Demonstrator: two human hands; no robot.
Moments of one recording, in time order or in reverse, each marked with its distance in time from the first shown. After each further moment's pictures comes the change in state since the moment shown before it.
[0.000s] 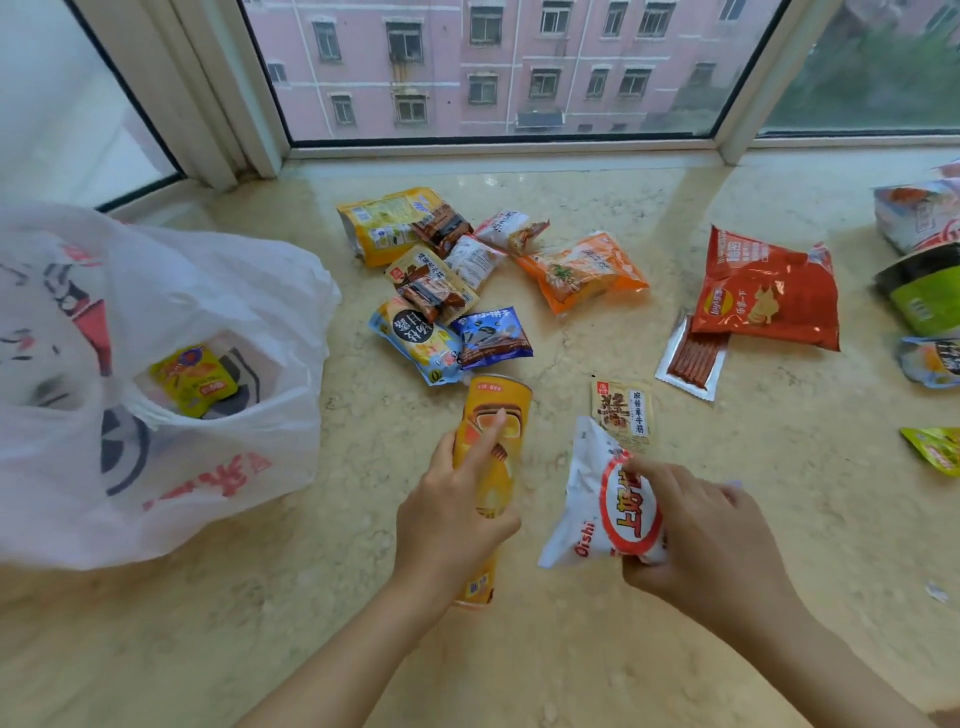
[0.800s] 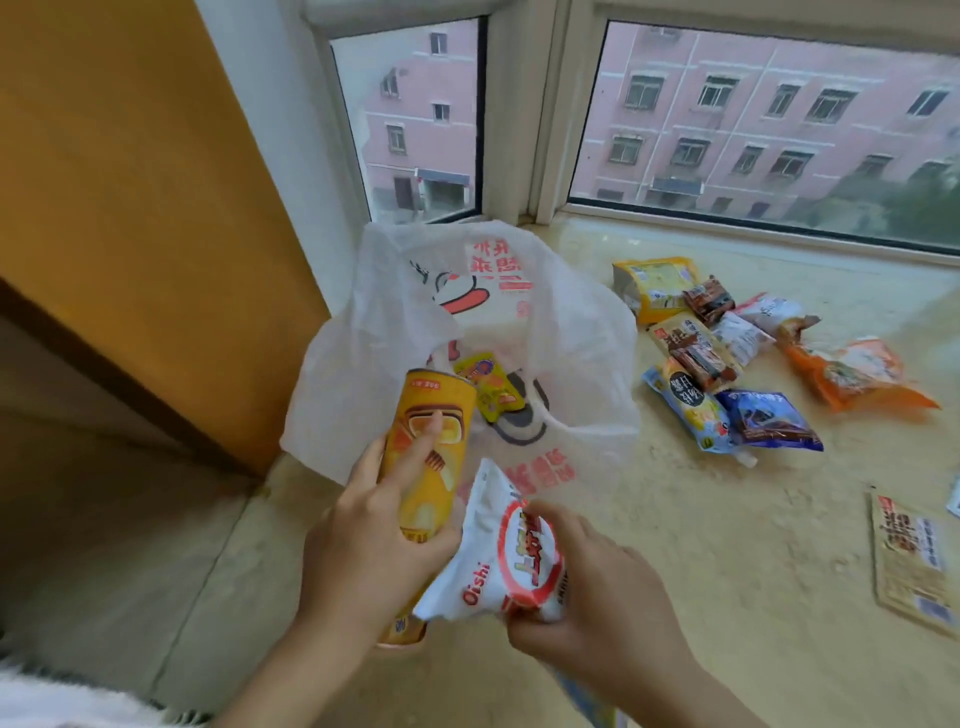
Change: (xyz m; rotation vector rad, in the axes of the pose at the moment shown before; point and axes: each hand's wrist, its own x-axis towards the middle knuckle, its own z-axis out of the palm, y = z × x) left_hand -0.110 -0.206 -0.247 0.022 0.375 -0.235; right_hand 0.027 -0.356 0.027 0.328 -0.245 -0.308
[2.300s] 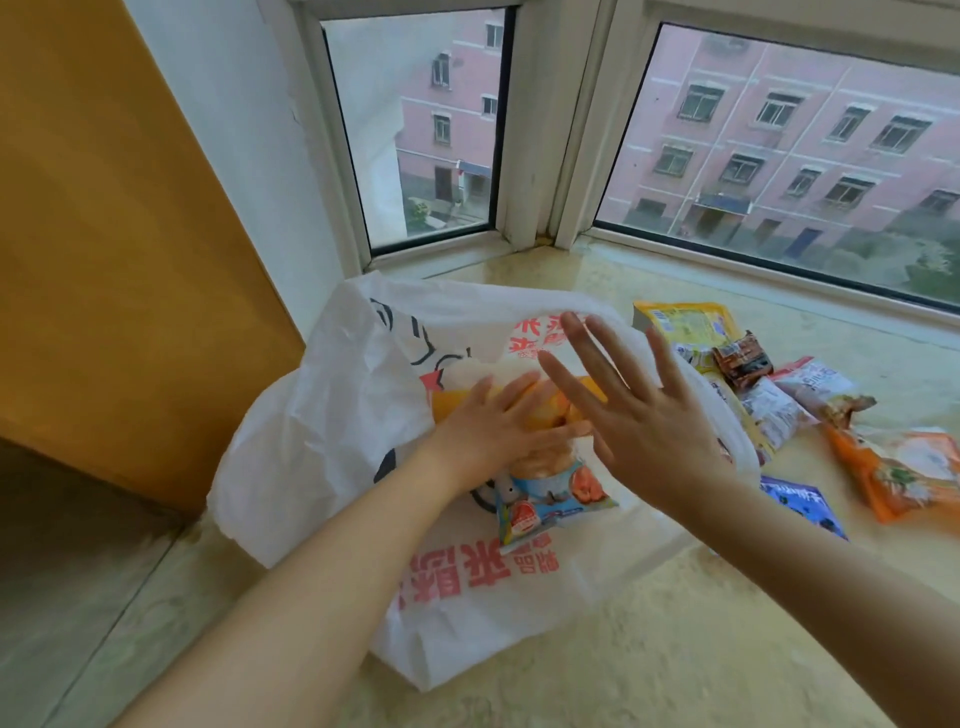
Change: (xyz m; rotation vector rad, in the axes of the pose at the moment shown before) left_hand 0.208 0.046 0.122 0.772 -0.363 0.740; right_hand 0.206 0.116 -0.082 -1.016 0.348 -0.519
